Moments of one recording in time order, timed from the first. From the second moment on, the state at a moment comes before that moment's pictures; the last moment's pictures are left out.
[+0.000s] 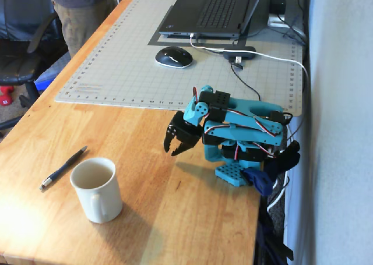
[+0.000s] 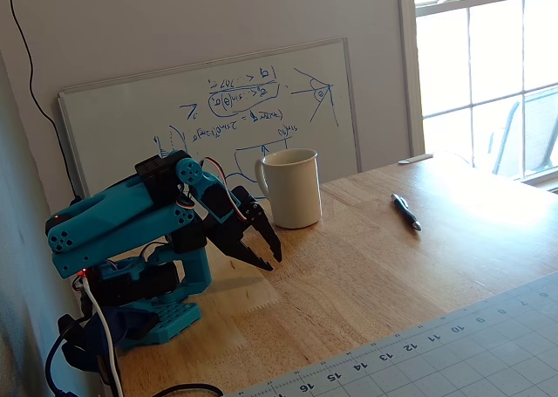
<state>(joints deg) 3.3 190.5 180.4 66.9 -1.7</state>
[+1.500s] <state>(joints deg) 3.3 141.3 142.0 66.9 -1.7</state>
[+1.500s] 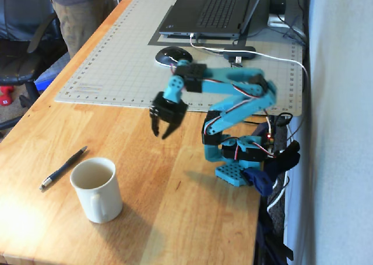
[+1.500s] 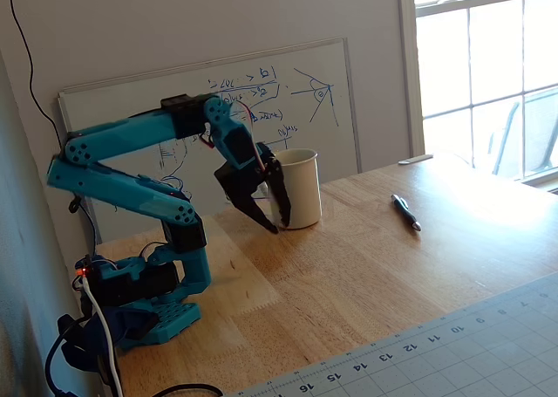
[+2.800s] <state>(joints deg) -3.2 60.6 65.0 67.5 33.3</state>
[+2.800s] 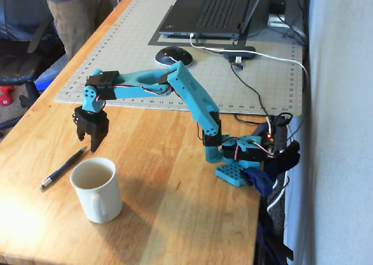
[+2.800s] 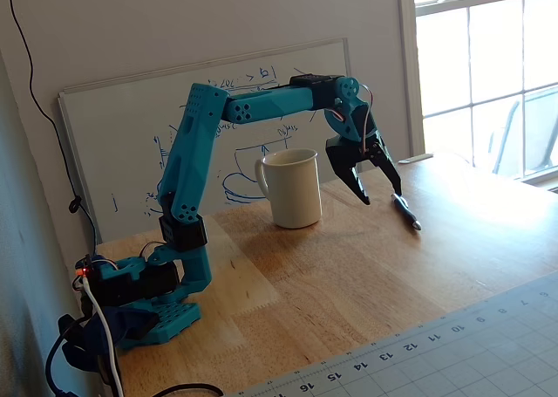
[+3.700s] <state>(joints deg) -1.2 37.2 40.0 67.5 36.1</state>
